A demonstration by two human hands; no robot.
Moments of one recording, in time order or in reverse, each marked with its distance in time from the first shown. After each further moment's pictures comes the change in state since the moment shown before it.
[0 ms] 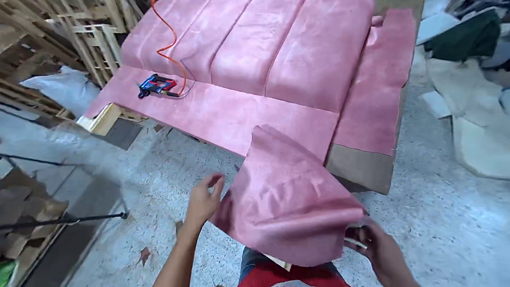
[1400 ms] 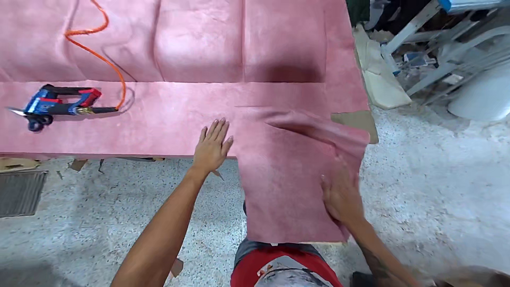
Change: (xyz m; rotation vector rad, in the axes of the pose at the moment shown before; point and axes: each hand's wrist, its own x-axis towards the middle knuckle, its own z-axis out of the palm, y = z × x) left_hand 0.257 -0.103 0.034 0.395 -0.166 0.754; right_hand 0.013 0.045 0.193 -1.349 0.591 -0.482
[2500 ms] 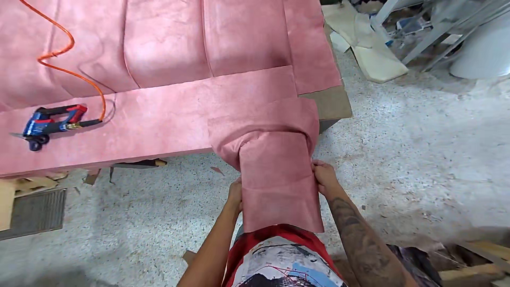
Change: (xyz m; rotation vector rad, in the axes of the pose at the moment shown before) left_hand -0.125 0.202 0.078 -1.485 -0.141 -1.133; right_hand -0.002 0.055 0.052 1.344 -0.194 0.879
